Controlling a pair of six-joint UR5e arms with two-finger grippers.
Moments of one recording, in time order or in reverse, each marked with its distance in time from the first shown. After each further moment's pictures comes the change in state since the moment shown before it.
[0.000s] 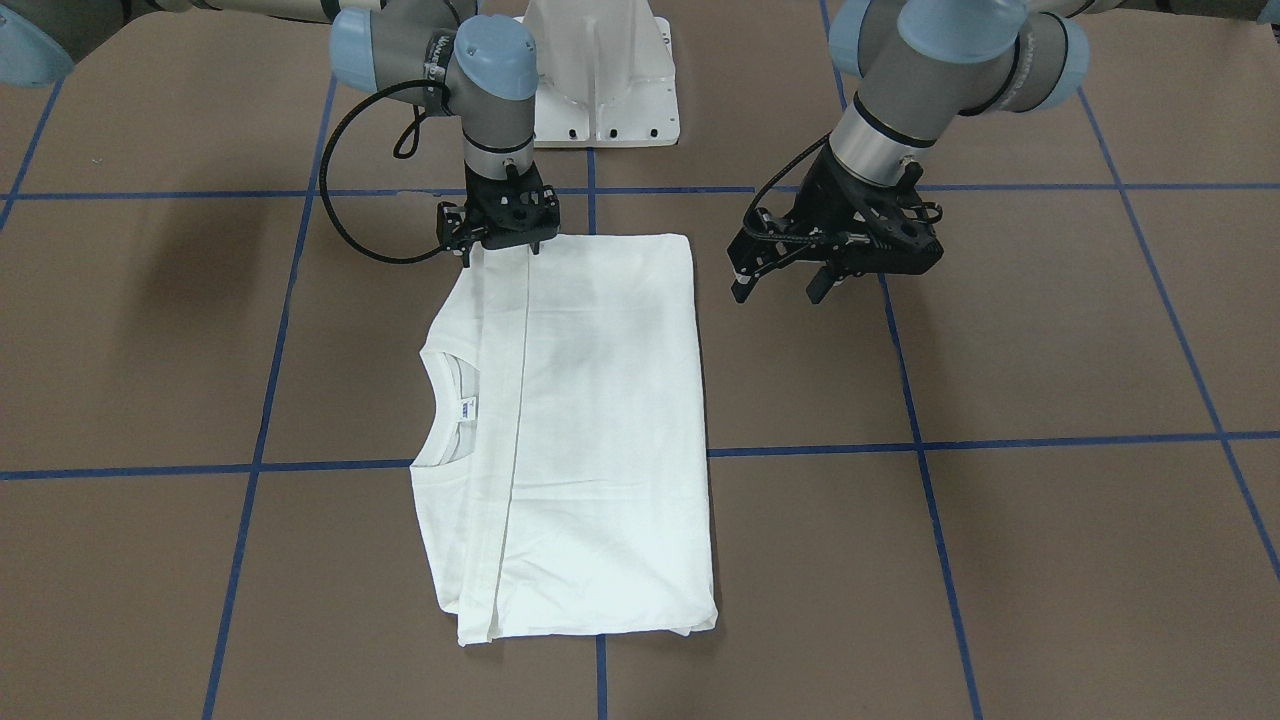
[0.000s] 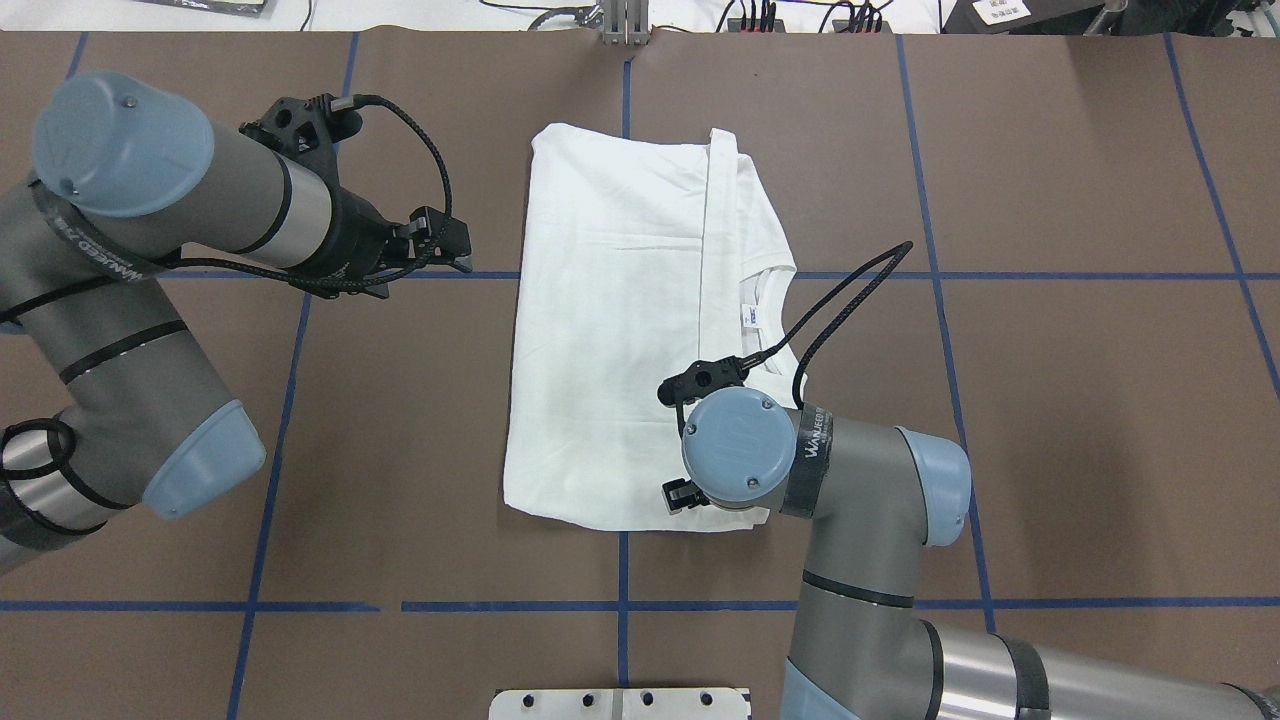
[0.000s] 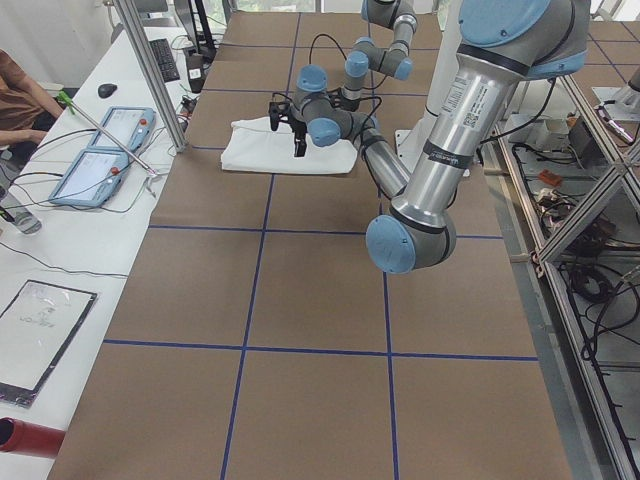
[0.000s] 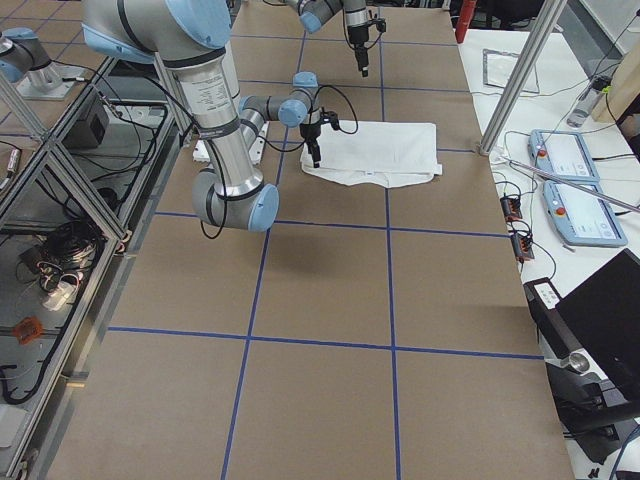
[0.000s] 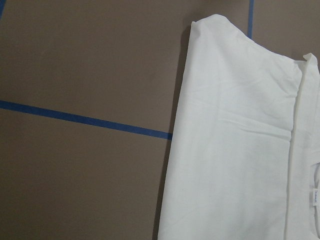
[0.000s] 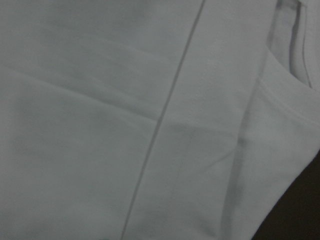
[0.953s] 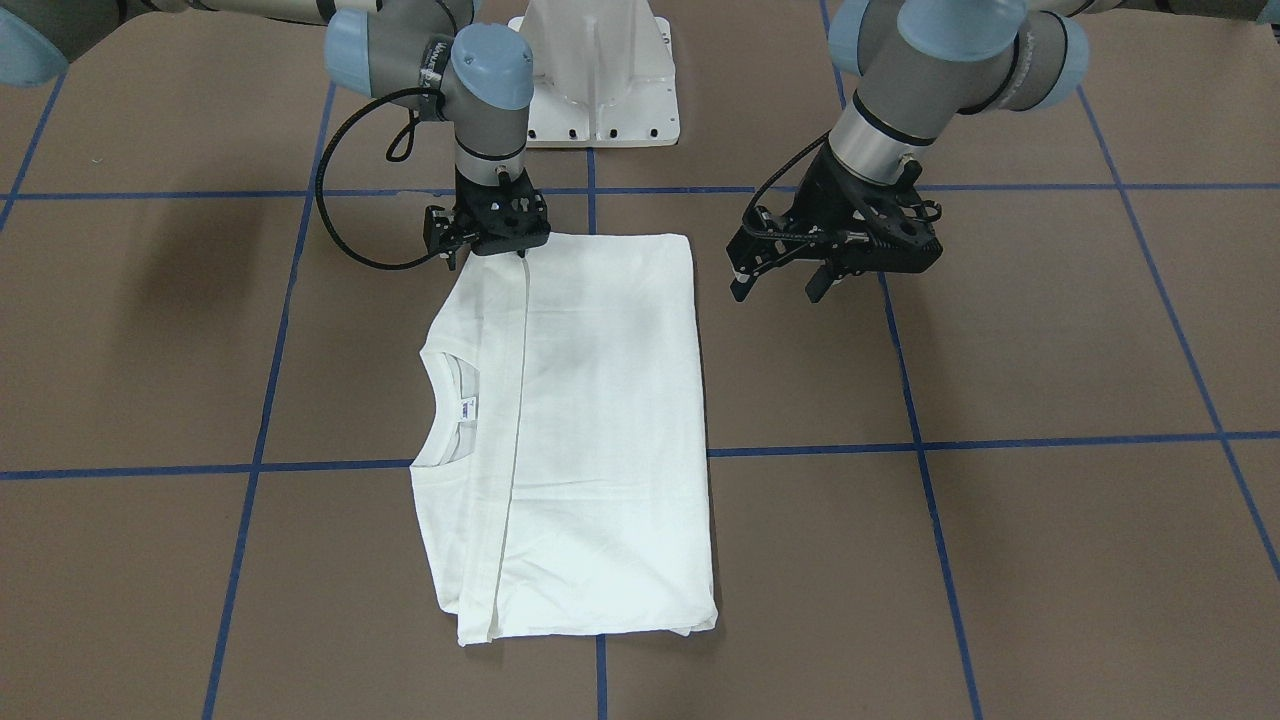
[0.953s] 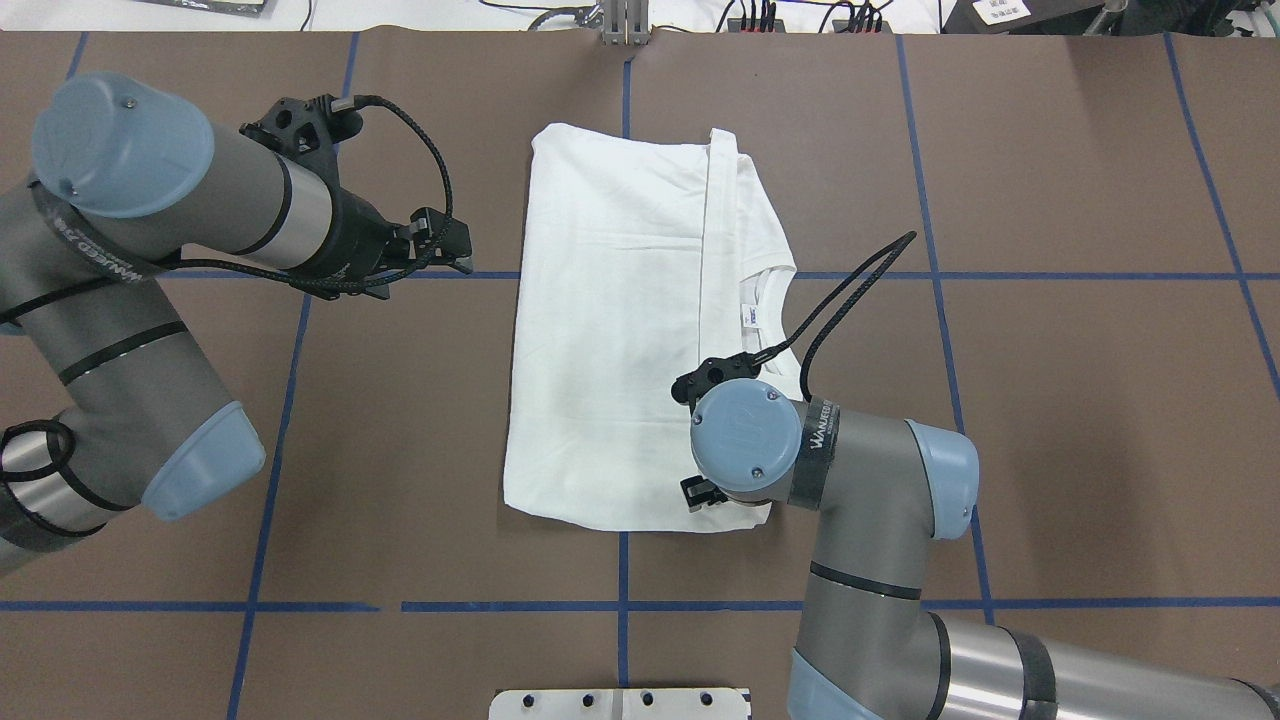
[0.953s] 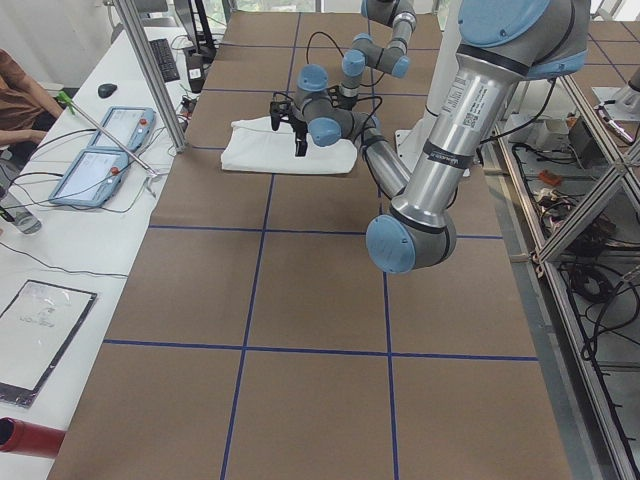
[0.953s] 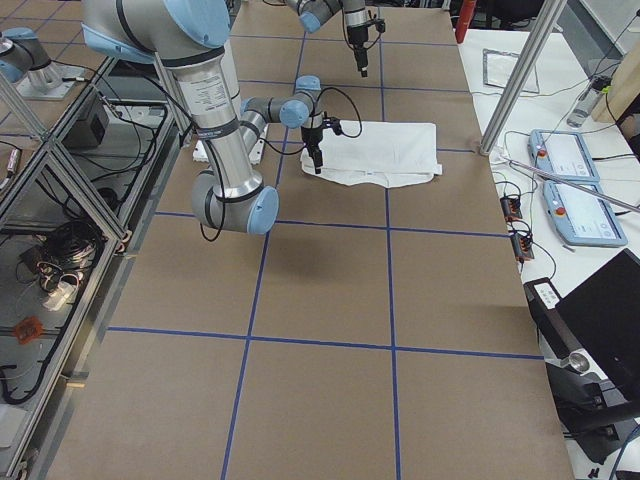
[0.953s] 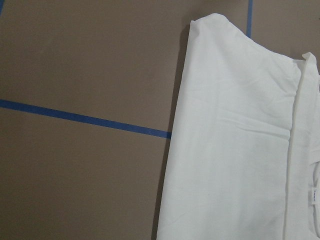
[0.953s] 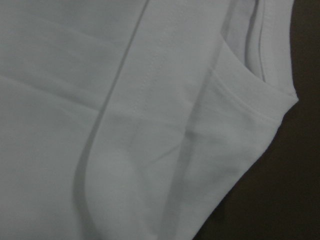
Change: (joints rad) left arm 0.008 0.000 -0.002 0.000 0.001 -0.006; right arm 0.027 -0.042 0.033 -0.071 0.007 -0.058
